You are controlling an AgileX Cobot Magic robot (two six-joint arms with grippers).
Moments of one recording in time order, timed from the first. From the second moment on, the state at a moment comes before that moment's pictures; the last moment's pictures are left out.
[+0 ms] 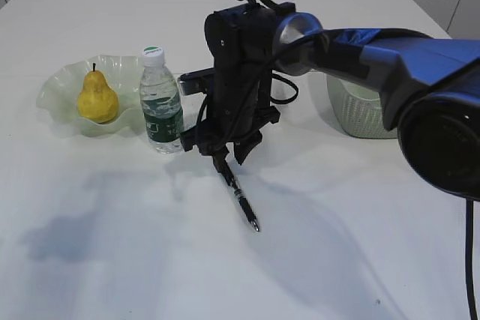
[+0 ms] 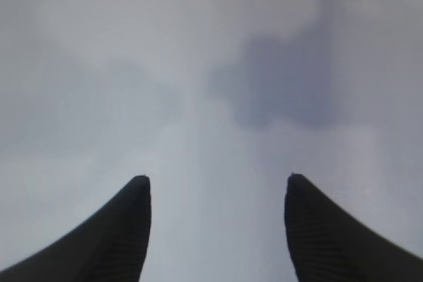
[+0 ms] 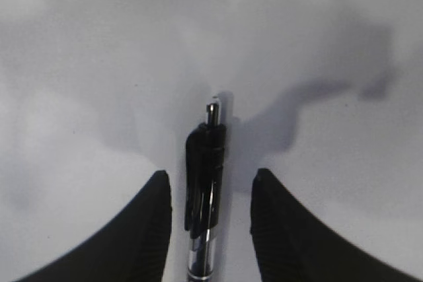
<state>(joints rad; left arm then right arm) -0.18 1.22 -0.67 0.07 0.72 -0.26 0.55 2.48 -2.18 0.02 1.23 0.13</state>
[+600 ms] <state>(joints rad) -0.18 1.22 -0.67 0.07 0.70 -0.26 0.55 2.51 -2.18 0.01 1.23 0.15</state>
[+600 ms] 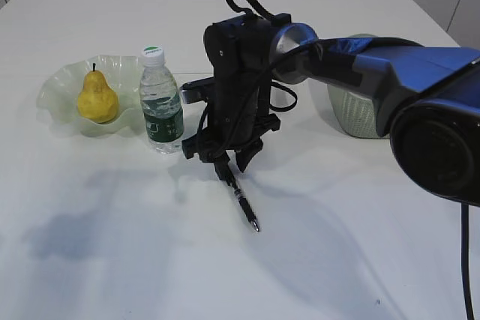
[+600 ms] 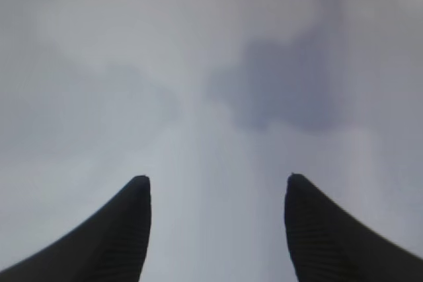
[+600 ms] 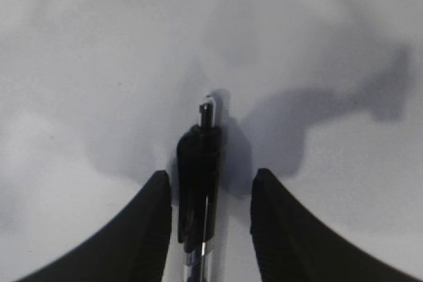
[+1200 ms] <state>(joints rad) -0.18 1.22 -0.67 0.07 0.68 -0.26 0.55 2.53 -2.19 0.01 1.23 0.15</state>
